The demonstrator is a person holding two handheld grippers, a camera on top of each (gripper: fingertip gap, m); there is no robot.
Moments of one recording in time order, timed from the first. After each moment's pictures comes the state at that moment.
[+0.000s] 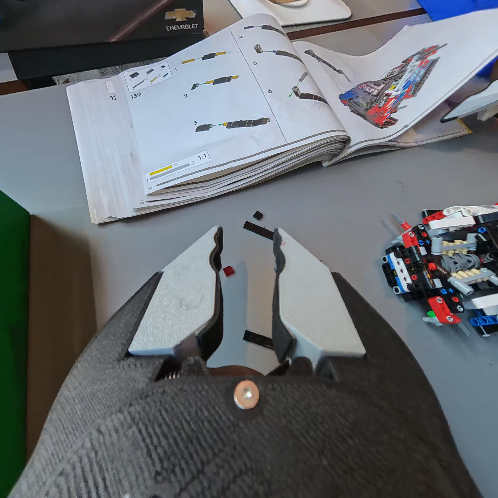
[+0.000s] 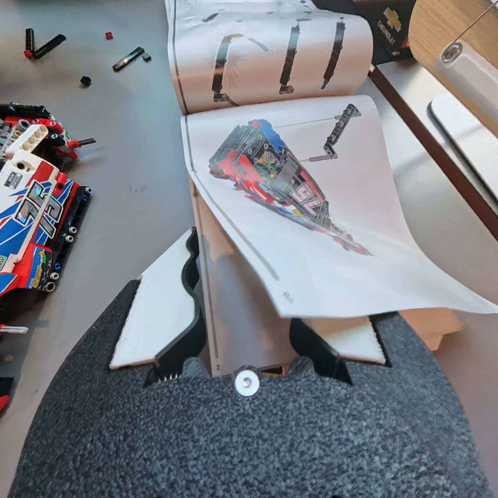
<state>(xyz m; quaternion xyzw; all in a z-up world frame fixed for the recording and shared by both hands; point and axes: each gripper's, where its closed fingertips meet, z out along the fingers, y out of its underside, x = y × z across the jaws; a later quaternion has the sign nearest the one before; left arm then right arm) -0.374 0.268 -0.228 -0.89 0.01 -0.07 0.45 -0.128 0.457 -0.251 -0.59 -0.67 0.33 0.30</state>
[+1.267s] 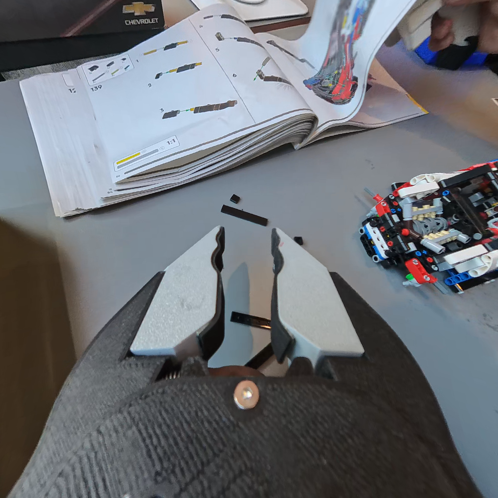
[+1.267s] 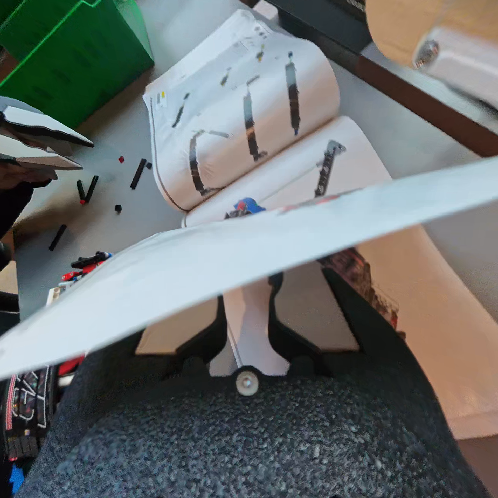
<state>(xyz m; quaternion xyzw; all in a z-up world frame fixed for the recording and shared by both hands) -0.358 0.249 -0.234 -0.88 0.05 -0.11 0.46 -0.201 0.467 -0.220 -0.71 -0.55 0.39 0.18</state>
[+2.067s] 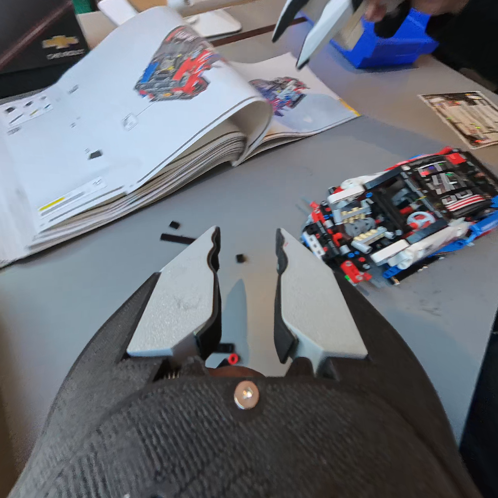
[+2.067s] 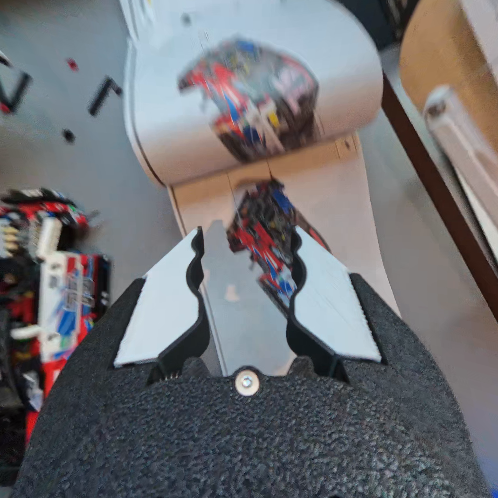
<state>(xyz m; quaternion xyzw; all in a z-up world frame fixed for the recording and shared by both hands) -0.301 0.250 -0.214 -0.87 0.11 -0.15 0.46 -0.177 0.469 -0.218 -0.67 -0.67 0.24 0.19</state>
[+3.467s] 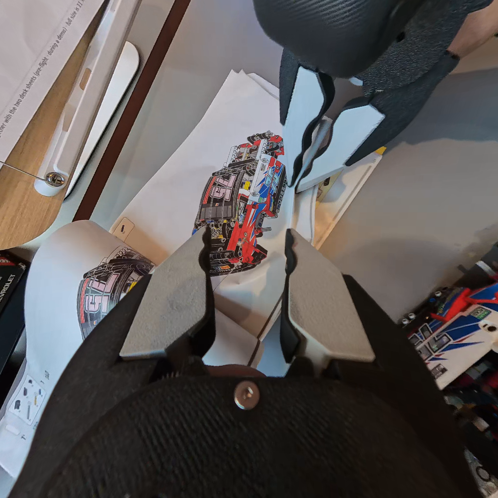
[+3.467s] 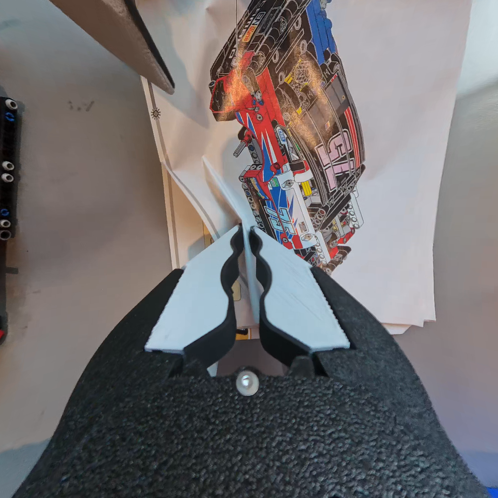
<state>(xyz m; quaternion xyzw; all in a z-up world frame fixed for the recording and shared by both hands) -0.171 0.462 -0.213 -0.88 0.34 -0.06 0.32 -0.112 0.477 -0.287 -0.61 -0.76 0.19 0.15</state>
